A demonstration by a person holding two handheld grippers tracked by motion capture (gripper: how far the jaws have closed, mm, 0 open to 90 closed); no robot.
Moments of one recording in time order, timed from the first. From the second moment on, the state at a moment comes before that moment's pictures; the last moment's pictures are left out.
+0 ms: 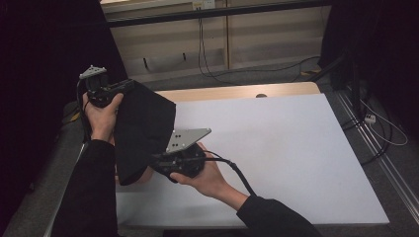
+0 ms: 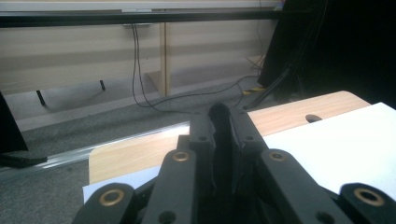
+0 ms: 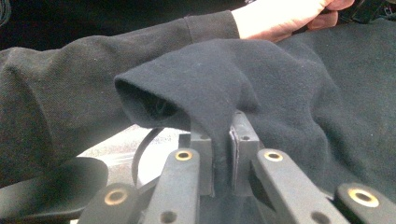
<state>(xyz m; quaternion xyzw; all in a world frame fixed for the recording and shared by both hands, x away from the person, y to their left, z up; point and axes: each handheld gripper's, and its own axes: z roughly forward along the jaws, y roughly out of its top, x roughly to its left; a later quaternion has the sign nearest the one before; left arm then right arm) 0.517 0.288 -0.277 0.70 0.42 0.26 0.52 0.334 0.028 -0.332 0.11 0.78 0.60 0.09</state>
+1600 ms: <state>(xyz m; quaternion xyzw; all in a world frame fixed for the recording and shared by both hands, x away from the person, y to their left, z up) 0.526 0.341 -0.293 0.68 0.46 0.26 0.52 0.356 0.087 -0.341 0.09 0.81 0.58 0.09</state>
